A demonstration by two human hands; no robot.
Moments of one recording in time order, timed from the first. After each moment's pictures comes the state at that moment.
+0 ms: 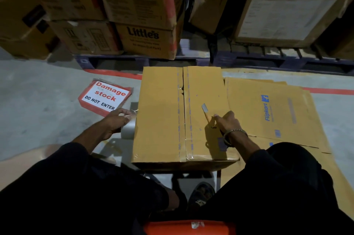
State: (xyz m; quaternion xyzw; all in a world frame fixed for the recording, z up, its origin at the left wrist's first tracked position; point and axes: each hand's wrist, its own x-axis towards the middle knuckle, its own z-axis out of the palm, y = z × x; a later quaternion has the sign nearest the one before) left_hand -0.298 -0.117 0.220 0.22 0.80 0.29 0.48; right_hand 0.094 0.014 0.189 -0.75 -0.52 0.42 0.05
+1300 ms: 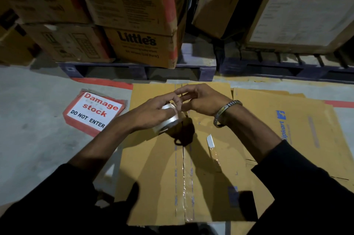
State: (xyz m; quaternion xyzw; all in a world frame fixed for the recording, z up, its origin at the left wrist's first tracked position) left_hand -0.228 0.053 0.282 0.61 0.59 0.23 0.47; right_hand -0.045 0.142 0.298 -0.45 -0.67 0.58 0.07
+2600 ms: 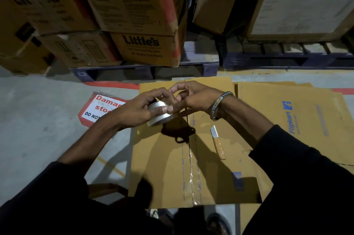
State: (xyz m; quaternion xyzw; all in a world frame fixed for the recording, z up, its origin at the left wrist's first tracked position) left_hand -0.253 0.018 0.315 0.66 0.54 0.26 0.46; right_hand -0.054 0.115 0.320 -0.37 -0.63 0.68 0.05
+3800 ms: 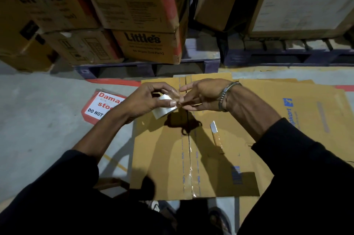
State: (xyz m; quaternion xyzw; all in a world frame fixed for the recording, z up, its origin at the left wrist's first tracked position) left_hand -0.242 0.028 0.312 0.58 0.59 0.31 0.46; right_hand -0.033 0.116 0.338 -0.48 -0.40 0.78 0.05
